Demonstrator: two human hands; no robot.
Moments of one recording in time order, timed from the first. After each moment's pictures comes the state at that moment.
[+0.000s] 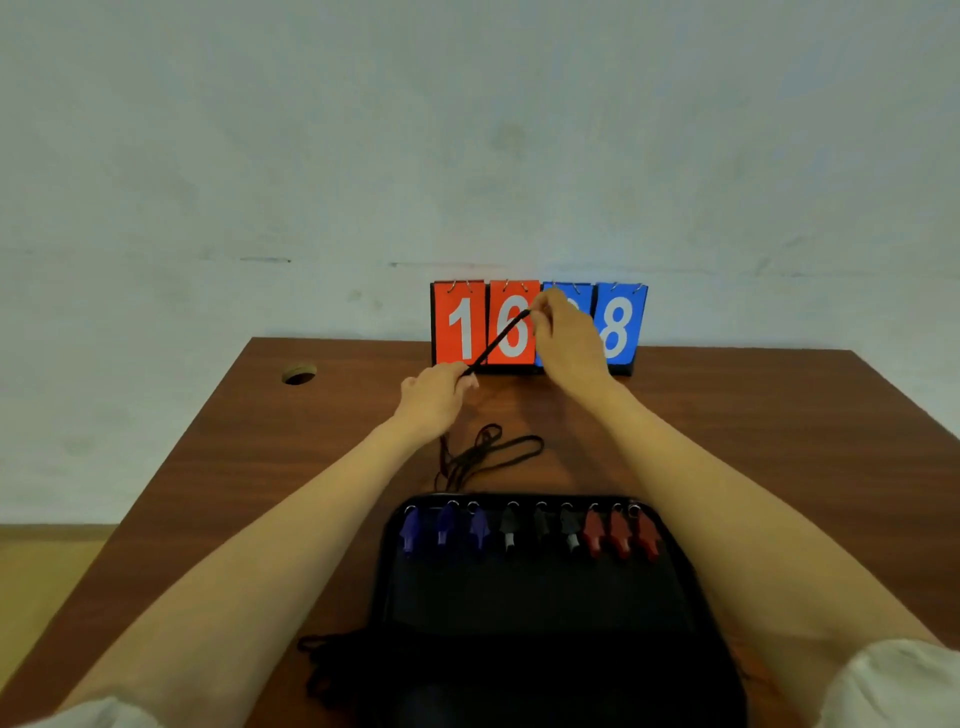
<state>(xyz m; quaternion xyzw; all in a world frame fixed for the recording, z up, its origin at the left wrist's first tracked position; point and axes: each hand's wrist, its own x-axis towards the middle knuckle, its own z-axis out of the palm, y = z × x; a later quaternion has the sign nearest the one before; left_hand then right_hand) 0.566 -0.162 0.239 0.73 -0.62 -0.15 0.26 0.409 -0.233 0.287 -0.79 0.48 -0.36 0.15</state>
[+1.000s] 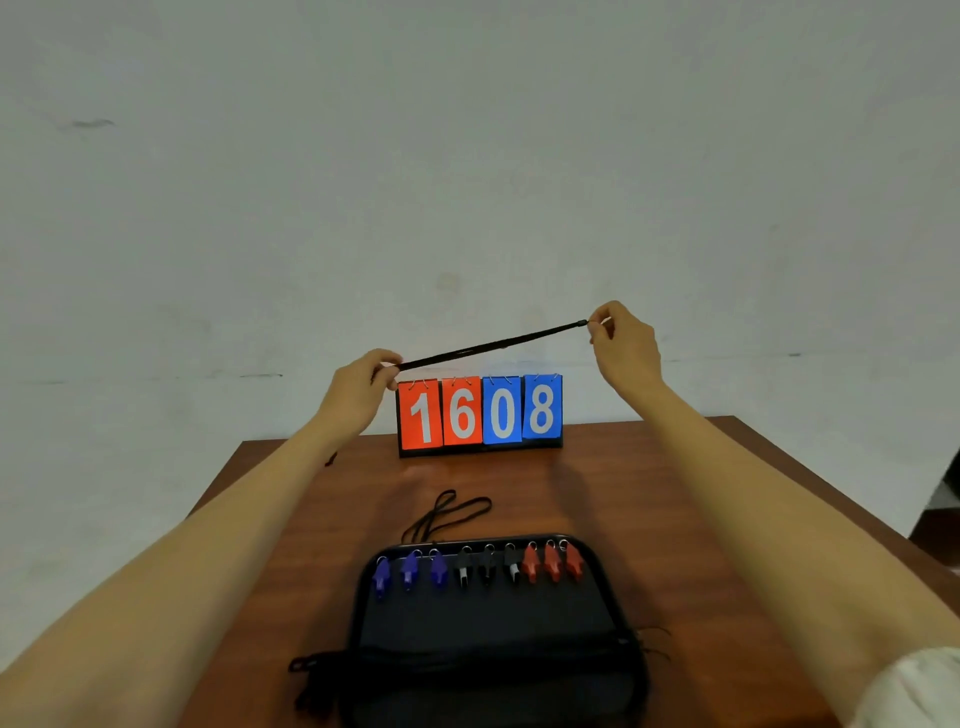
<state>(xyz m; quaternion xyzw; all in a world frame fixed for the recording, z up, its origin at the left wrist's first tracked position) 0.552 -0.059 0.381 0.66 -0.61 -0.06 0.44 0.260 -0.157 0.414 -0.68 0.53 -0.49 0.10</state>
